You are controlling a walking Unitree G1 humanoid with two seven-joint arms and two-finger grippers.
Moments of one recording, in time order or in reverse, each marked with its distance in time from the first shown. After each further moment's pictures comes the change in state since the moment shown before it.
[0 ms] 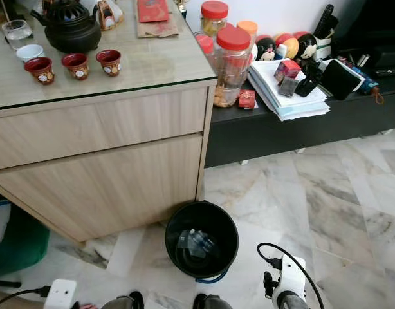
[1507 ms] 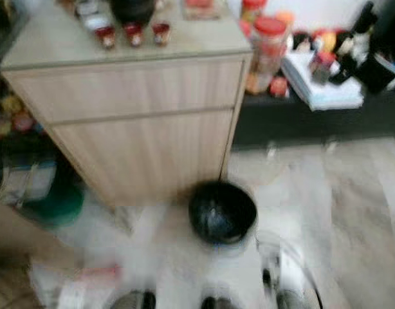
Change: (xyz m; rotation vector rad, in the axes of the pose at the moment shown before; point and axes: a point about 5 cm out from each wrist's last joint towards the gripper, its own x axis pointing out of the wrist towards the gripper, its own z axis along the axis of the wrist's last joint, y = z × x) left arm -0.006 -0.023 -0.015 -0.006 0.064 -0.059; right arm 0.000 0.006 -0.001 0.003 0.003 0.019
